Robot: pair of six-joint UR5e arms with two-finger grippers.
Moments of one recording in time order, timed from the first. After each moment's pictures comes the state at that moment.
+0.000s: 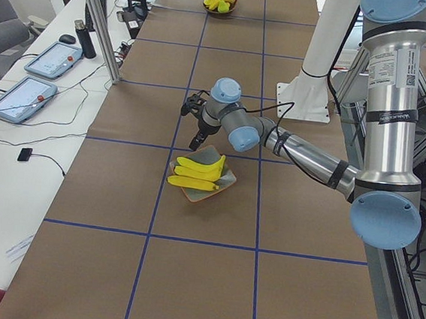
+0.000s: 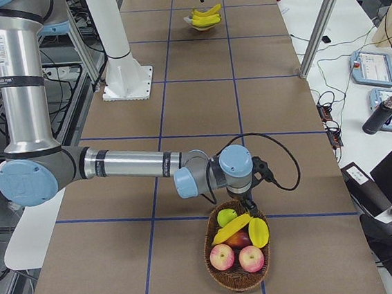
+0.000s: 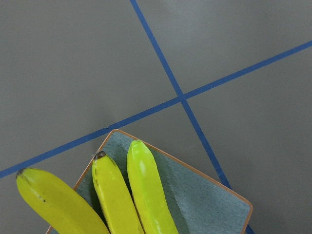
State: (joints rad) left arm -1.03 -1.45 -2.05 -2.09 -2.14 -0.50; right arm 1.53 -1.60 1.49 -1.24 2.37 -0.34
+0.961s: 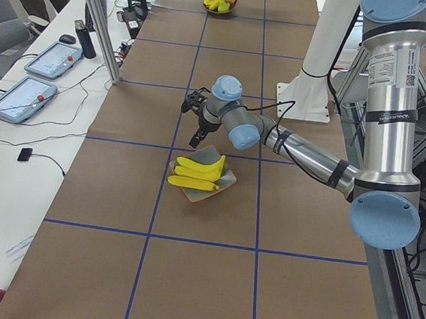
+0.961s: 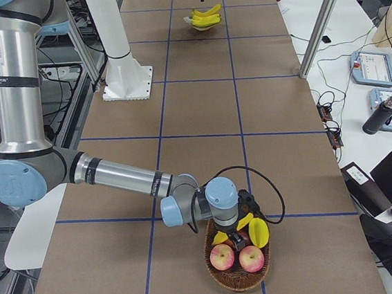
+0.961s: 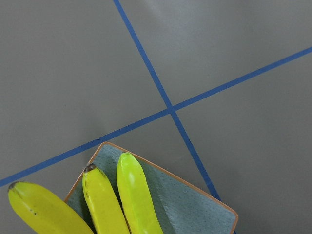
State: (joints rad) left arm -1.04 -1.45 -2.06 -2.09 -2.14 -0.50; right arm 1.53 -1.63 1.35 -1.10 2.27 -0.34
